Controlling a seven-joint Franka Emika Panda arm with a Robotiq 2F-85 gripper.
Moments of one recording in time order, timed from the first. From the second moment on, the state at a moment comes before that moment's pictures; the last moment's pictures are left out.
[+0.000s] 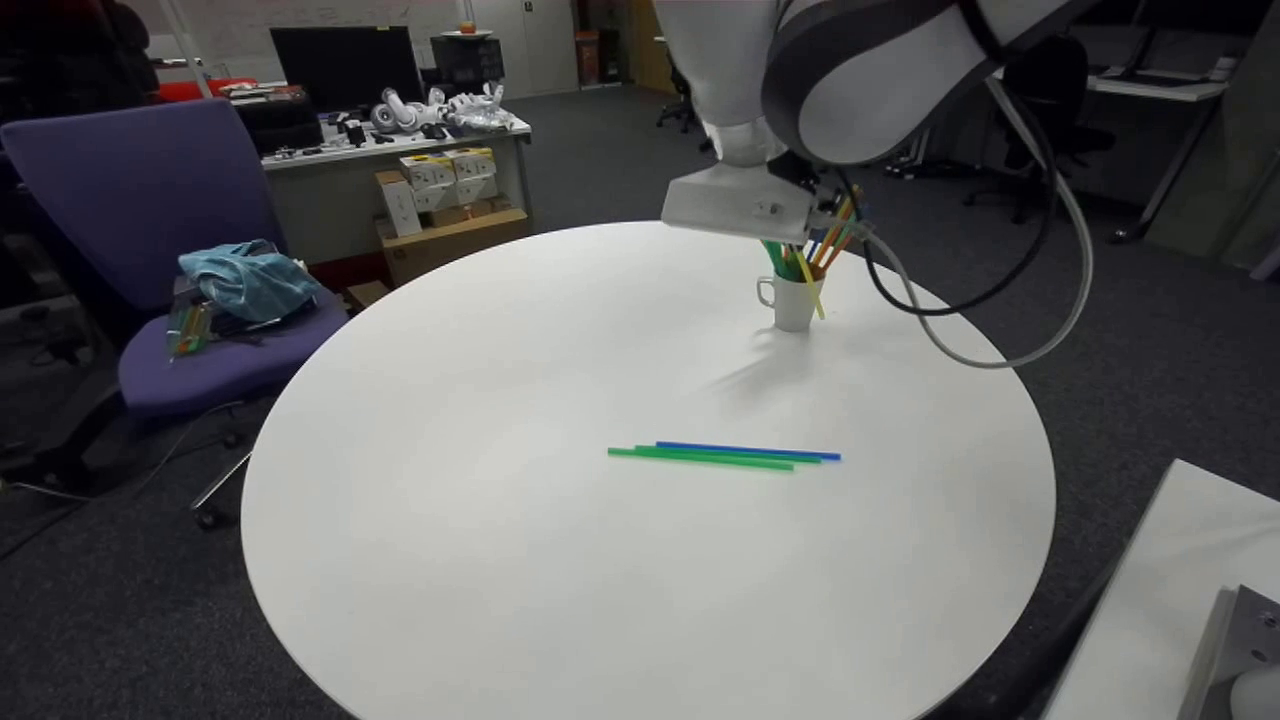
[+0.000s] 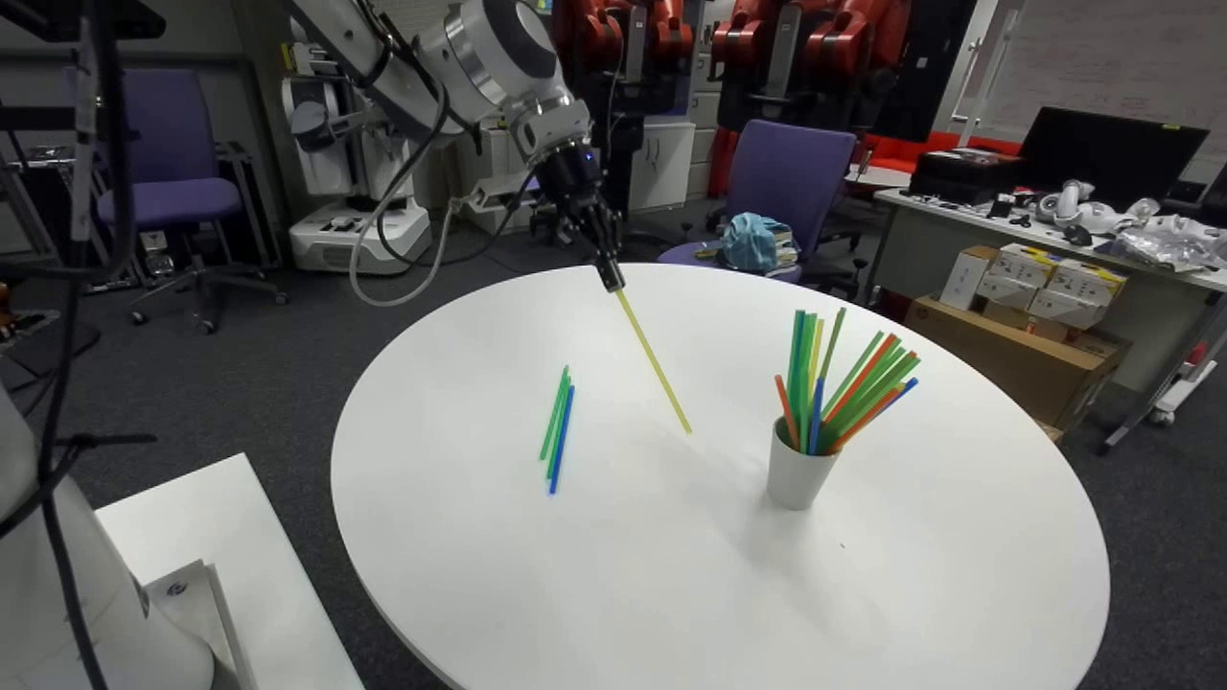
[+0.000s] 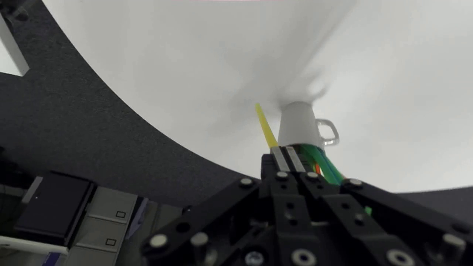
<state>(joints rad) 0.10 0.10 0.10 -2.10 -0.70 2.04 1.86</state>
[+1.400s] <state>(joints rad) 0.23 0.73 0.04 -1.45 -0.38 1.61 1.46</state>
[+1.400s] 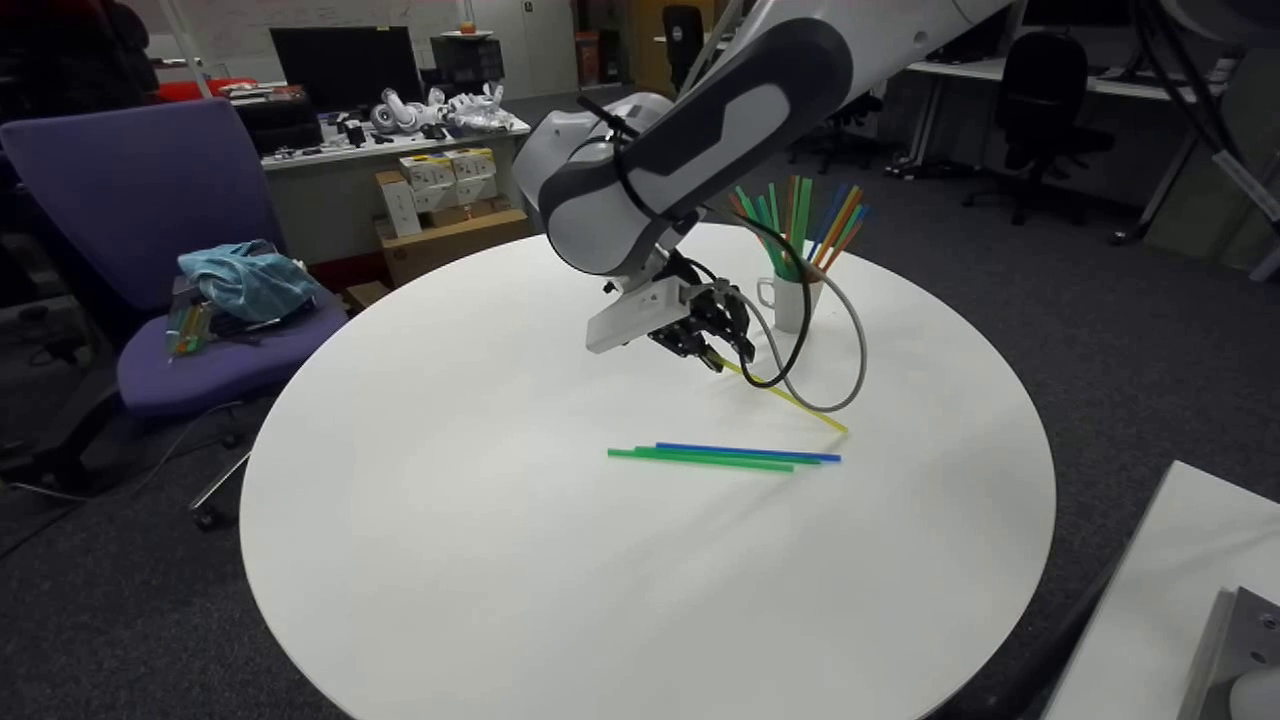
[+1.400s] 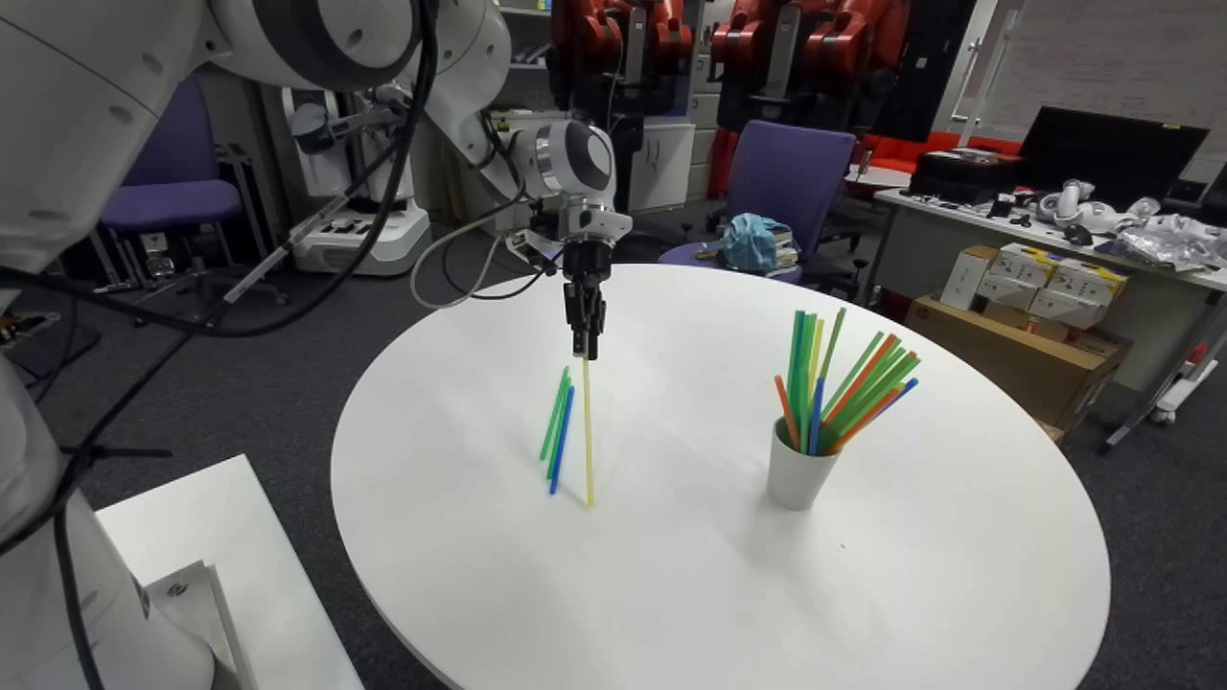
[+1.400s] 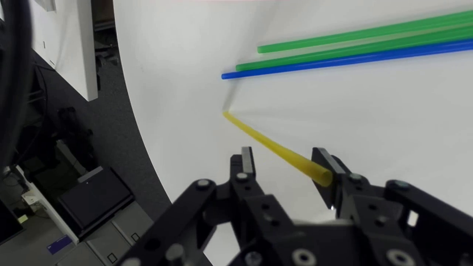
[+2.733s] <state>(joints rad) 0.16 0.61 -0.14 -1.49 -0.36 2.03 1.62</state>
